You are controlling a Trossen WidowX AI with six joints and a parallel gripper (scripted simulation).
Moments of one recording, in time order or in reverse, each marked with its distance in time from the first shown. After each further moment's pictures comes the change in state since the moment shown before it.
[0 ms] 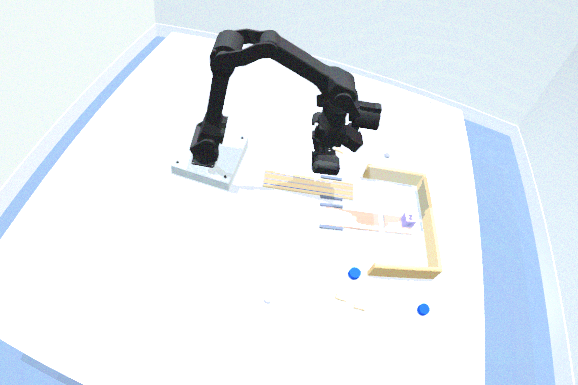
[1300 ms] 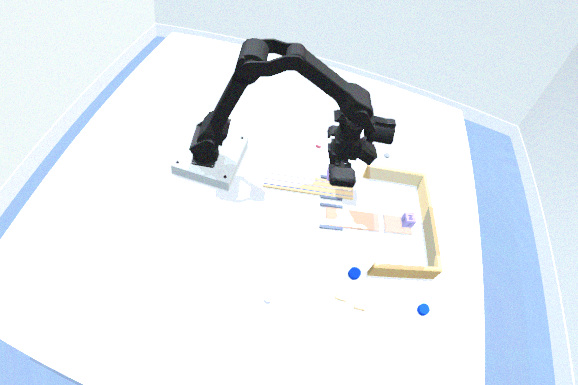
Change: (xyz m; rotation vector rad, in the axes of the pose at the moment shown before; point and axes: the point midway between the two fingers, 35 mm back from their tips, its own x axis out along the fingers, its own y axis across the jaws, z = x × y) arm 0.034 -0.003 0.048 0.001 -0.011 -0.001
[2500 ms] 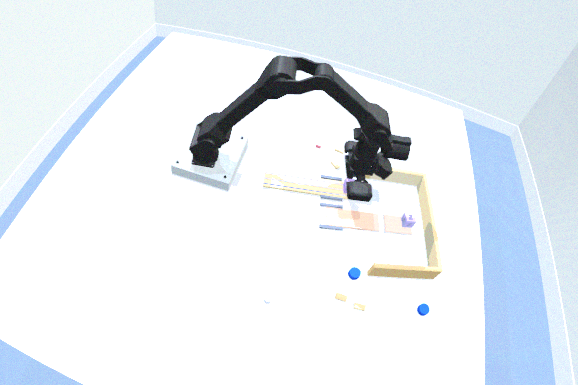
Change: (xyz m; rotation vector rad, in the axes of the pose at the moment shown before) arm 0.043 -0.003 0.057 0.007 -0.001 -0.001
